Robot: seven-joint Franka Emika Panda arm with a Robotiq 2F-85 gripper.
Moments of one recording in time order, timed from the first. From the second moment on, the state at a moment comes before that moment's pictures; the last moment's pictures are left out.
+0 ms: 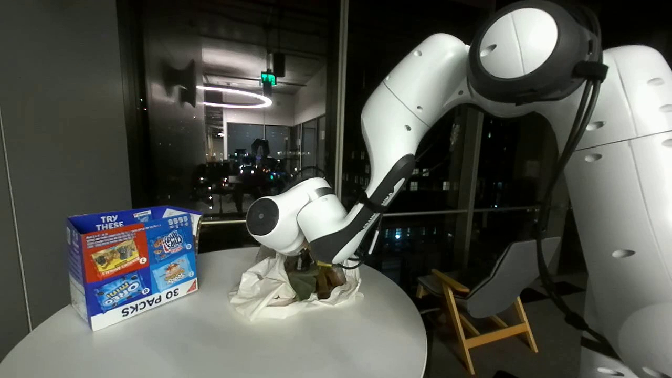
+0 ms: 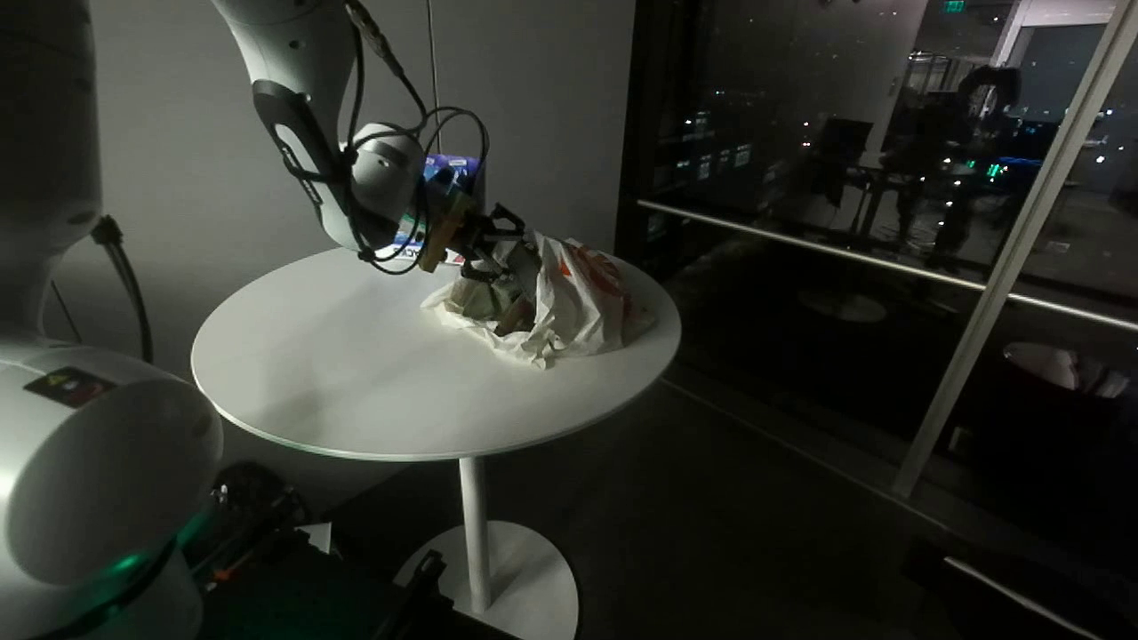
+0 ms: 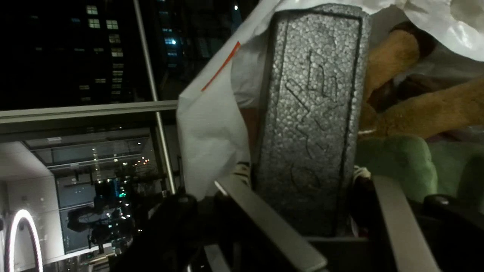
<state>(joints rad) 0.18 0.29 0.12 -2.08 -1.46 2.11 0.66</state>
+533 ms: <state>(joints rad) 0.15 0.31 0.12 -2.09 -1.50 2.05 0.69</state>
